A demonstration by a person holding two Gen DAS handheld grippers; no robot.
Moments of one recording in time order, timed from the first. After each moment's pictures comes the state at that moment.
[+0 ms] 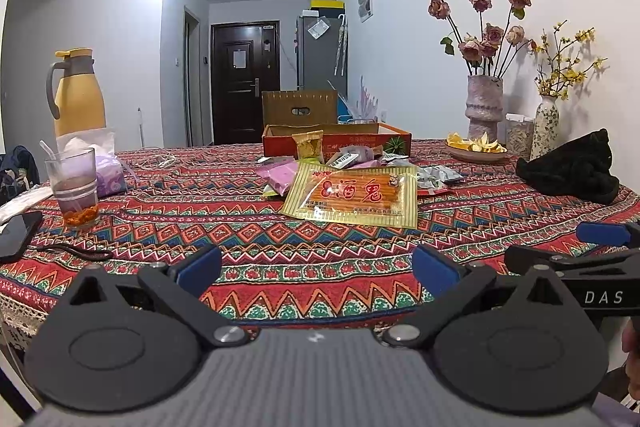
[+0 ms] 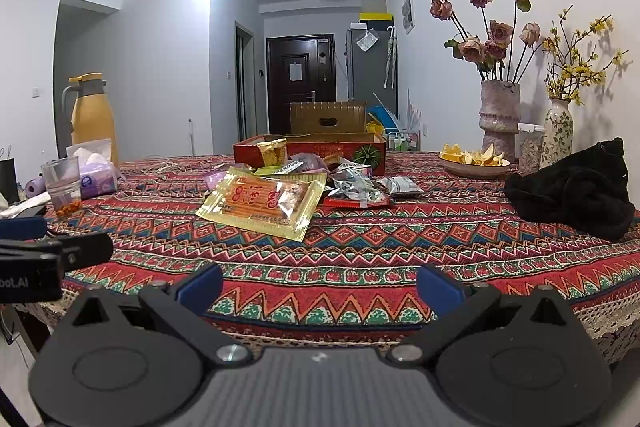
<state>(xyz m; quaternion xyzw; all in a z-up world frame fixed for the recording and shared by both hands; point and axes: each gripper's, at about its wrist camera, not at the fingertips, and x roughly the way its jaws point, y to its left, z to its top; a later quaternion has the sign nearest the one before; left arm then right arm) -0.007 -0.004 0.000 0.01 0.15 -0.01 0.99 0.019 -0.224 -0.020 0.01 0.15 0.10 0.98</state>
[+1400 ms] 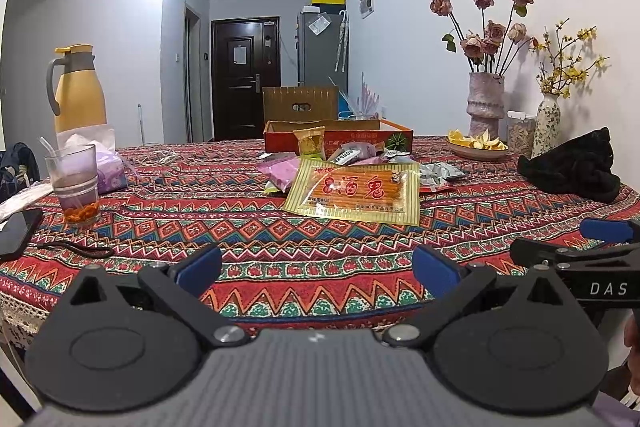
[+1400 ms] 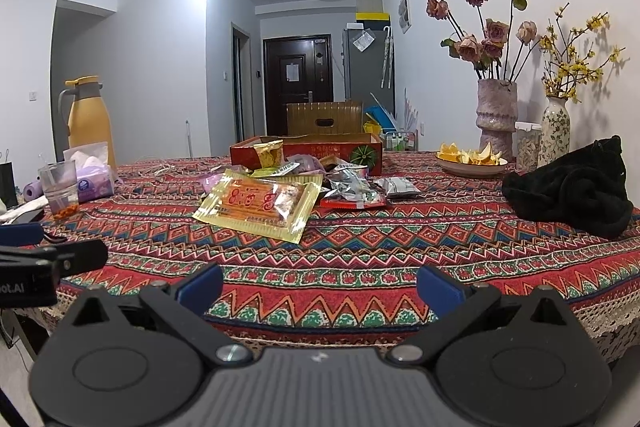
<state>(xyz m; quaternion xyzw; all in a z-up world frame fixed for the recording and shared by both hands) -0.006 -0.002 0.001 0.01 0.16 -0.01 0.99 0.020 -0.225 -0.018 0.01 0.15 0.09 0.98</state>
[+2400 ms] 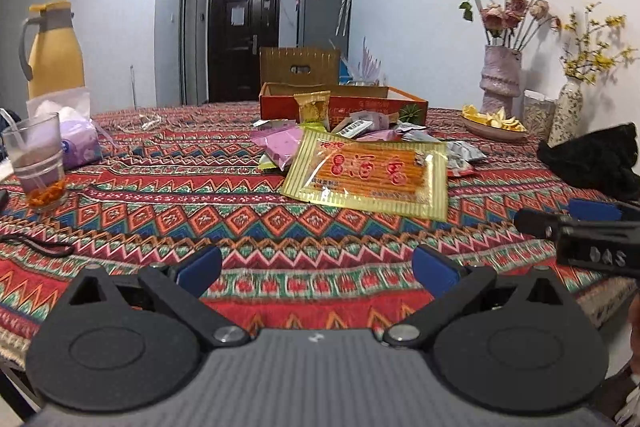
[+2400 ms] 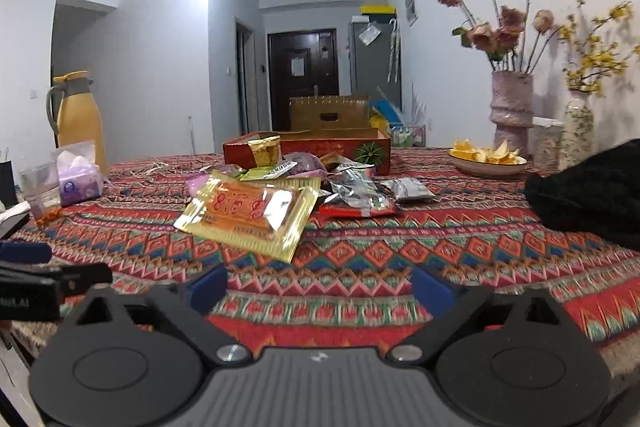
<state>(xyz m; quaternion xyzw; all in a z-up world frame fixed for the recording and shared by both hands) 0.083 0.013 -0.008 -0.01 0.22 -0.02 0.97 0.105 -0.224 -0.017 0.00 0.18 0.10 0.98</state>
